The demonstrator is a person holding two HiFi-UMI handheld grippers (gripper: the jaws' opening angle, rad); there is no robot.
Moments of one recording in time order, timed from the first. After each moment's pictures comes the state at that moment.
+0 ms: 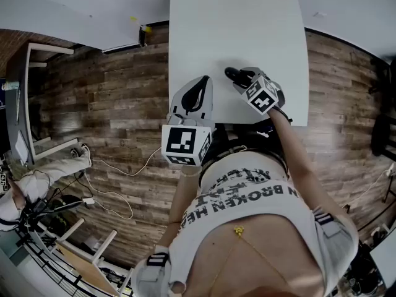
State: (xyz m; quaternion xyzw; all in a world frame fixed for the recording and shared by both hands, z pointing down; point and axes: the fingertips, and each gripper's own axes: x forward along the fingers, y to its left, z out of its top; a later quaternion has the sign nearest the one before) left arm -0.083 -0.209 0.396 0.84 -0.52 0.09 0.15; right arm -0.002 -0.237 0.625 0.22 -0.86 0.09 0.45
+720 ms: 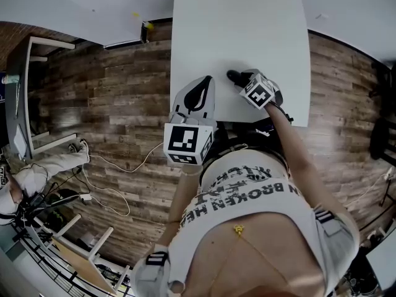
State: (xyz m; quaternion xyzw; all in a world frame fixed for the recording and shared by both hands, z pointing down) left arm -0.086 -0.203 0.402 0.83 -0.52 0.09 0.16; right arm 0.000 -0.228 0.673 0.19 -0.84 0.13 0.48
